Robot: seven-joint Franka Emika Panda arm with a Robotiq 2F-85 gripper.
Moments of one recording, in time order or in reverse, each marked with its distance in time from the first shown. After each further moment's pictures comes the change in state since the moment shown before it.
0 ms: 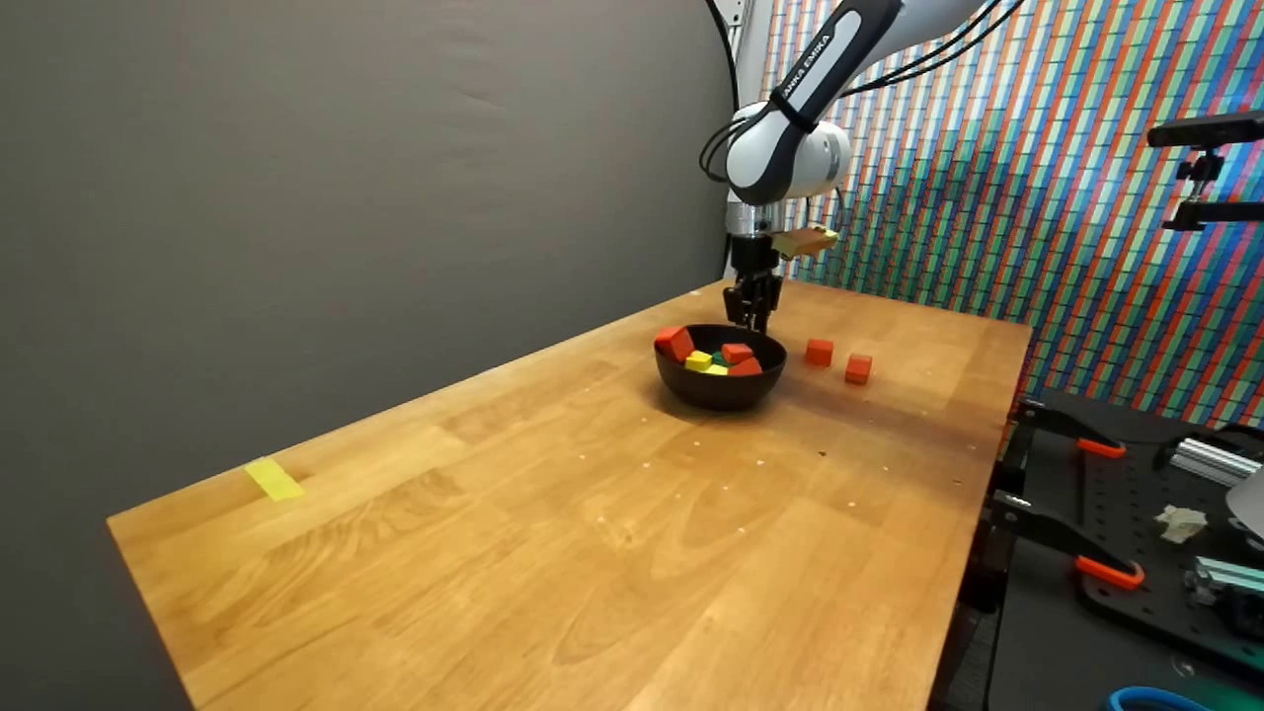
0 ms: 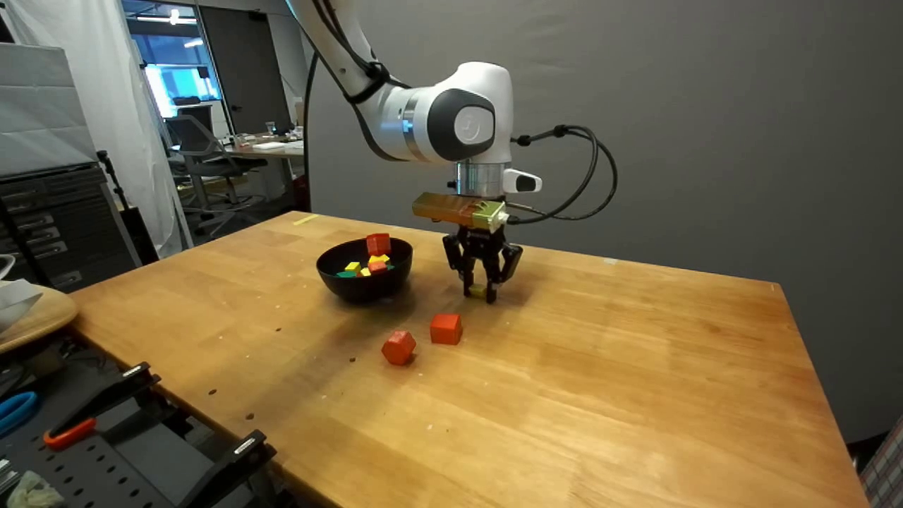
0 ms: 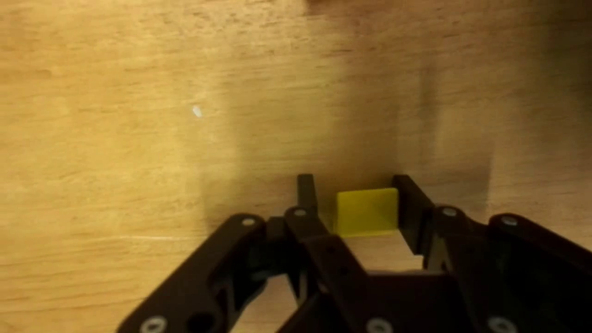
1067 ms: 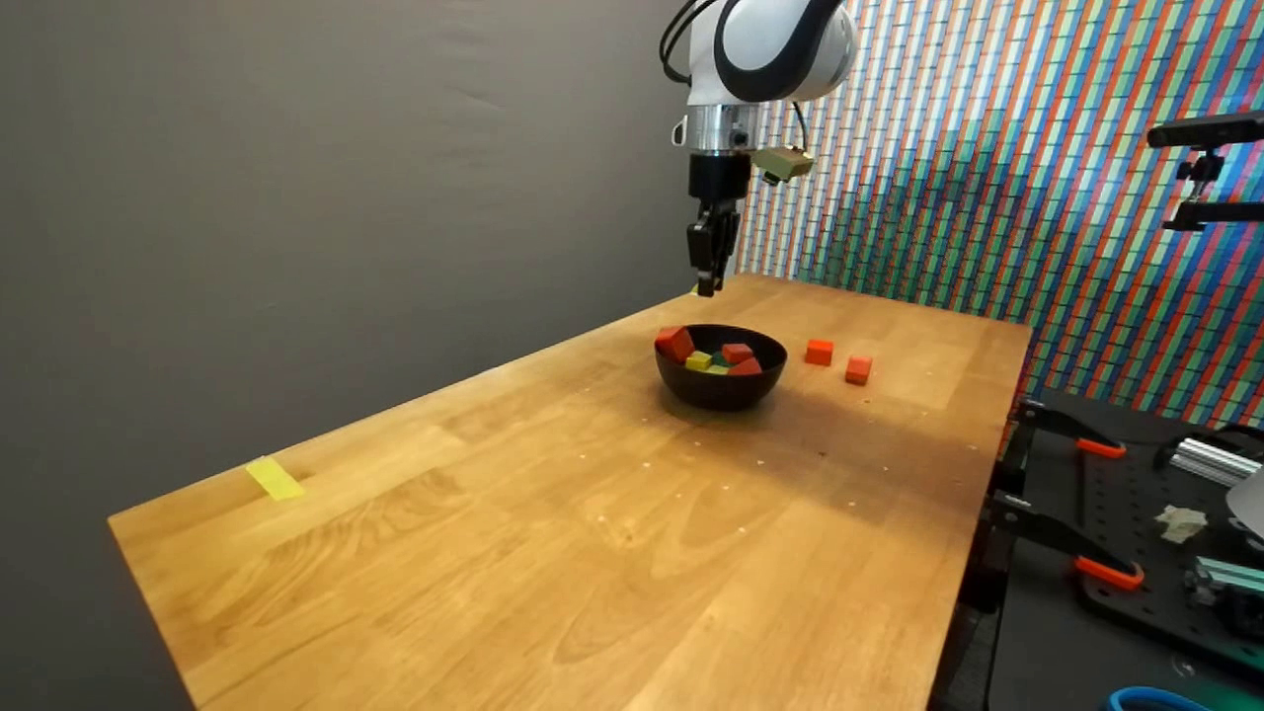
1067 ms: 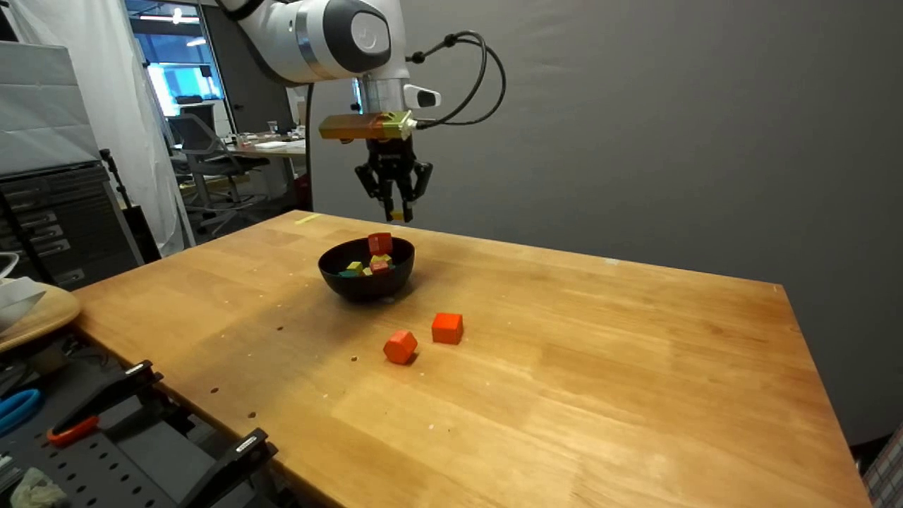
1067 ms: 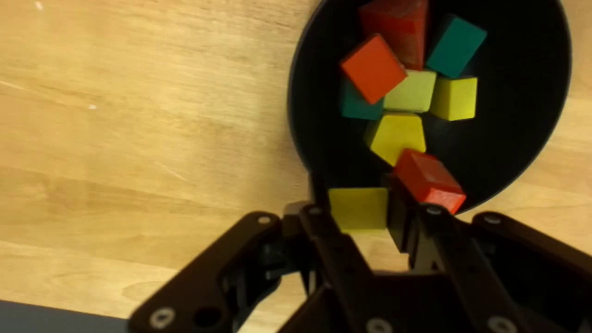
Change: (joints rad) arm 0.161 -0.334 0.103 -0.222 -0.076 -0.013 0.004
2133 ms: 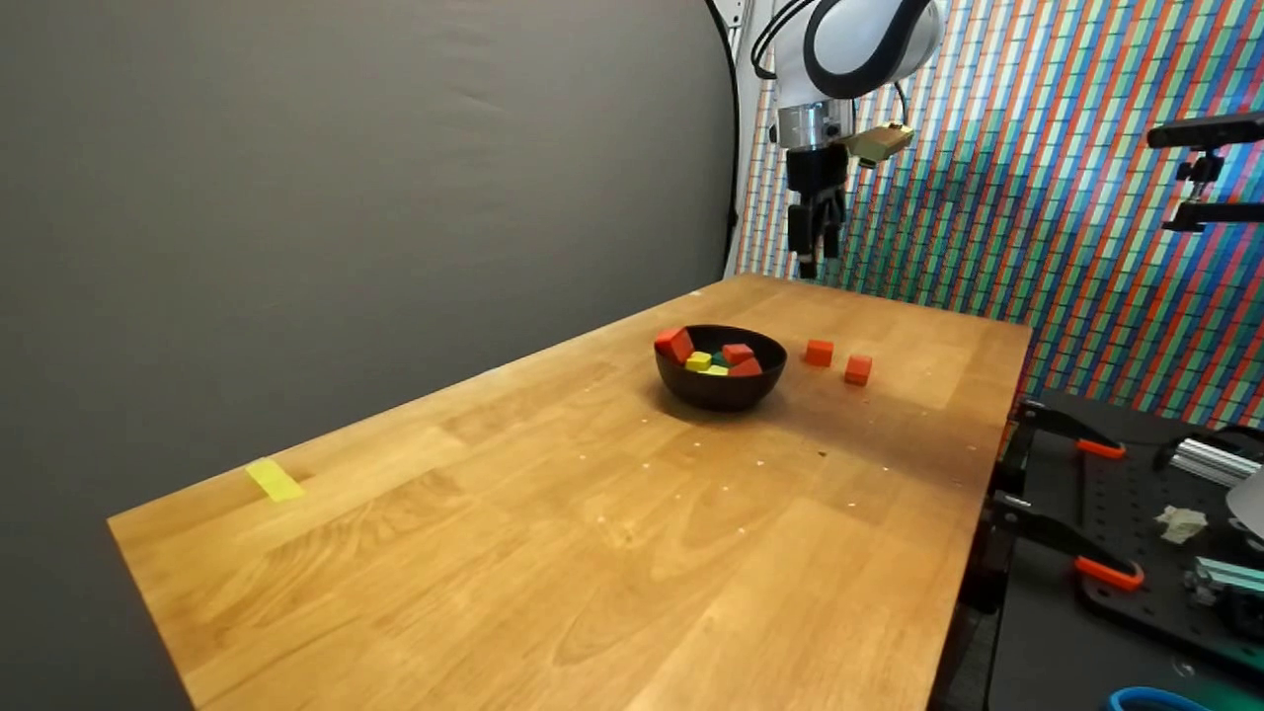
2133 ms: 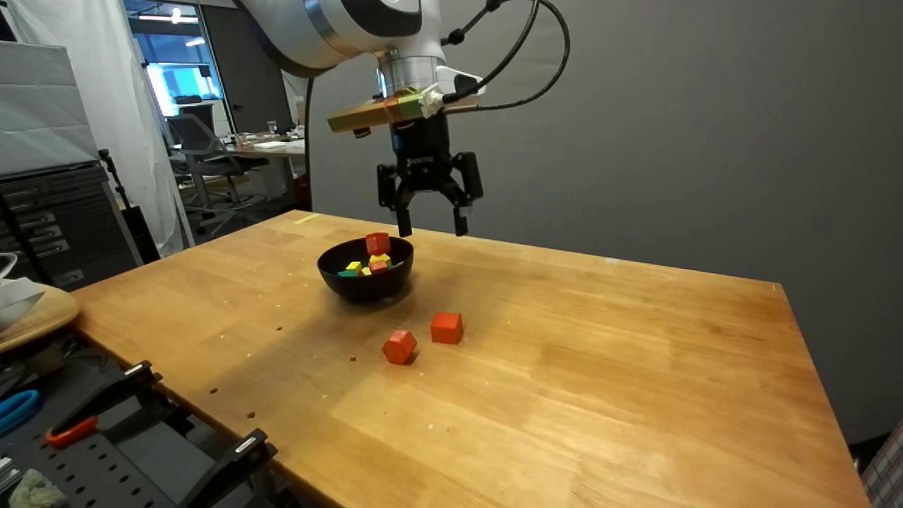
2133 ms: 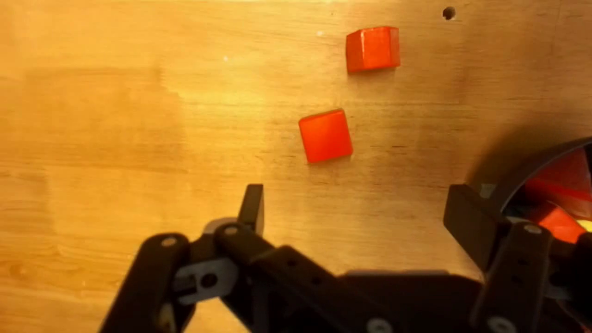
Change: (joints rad) arm -0.058 -0.157 -0.156 -0.176 -0.164 -0.108 0.090
